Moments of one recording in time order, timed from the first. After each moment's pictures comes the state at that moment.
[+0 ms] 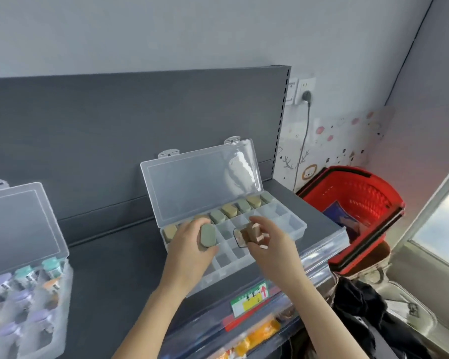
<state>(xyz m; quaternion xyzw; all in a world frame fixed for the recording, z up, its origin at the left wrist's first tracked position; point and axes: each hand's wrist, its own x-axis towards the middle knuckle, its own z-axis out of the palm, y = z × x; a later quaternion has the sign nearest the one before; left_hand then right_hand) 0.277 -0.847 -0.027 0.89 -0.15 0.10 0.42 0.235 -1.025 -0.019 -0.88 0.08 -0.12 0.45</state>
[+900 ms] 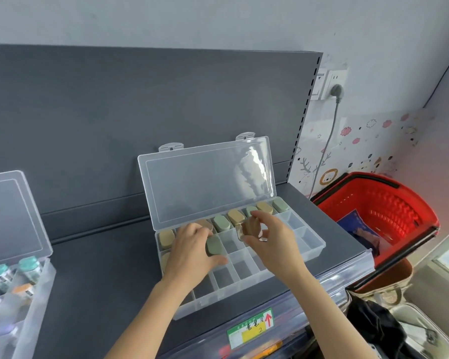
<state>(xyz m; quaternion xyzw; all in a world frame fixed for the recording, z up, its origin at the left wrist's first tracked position) 0.340 -0.868 -0.069 0.96 -0.12 0.06 0.23 0.316 -1.047 -0.039 -0.90 0.00 -0.14 0.40</state>
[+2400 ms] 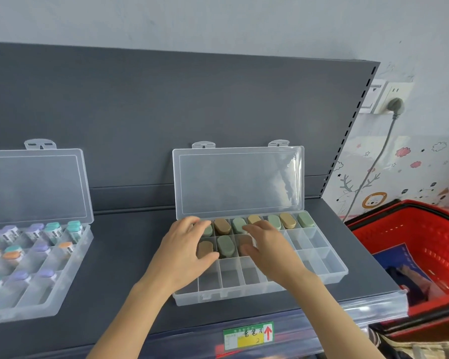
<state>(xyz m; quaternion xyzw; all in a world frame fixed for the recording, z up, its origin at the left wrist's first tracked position) 0.303 -0.845 -0.040 0.97 -0.08 0.09 0.22 0.347 -1.042 -0.048 -0.95 -0.19 -0.02 0.23</state>
